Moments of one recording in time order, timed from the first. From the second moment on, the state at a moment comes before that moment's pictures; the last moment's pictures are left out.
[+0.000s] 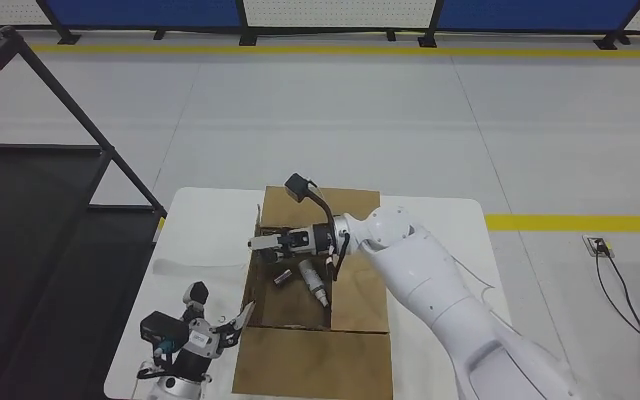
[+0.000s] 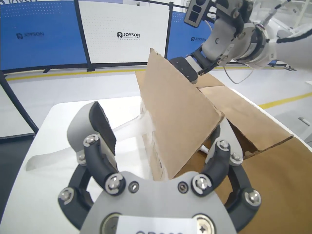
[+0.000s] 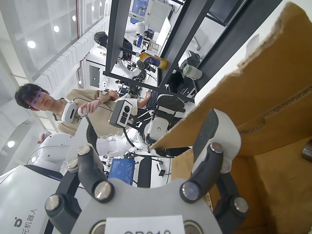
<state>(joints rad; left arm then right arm) 1.63 -1.19 -1.49 -1.89 1.21 -0.16 0.32 -0.18 -1.65 0.74 -0.48 0.50 -0.59 1.23</state>
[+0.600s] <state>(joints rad) 1.70 -1.19 -1.65 -1.90 1.15 -0.14 0.33 -0.25 -1.57 0.84 -0.57 0.50 -0.62 1.21</state>
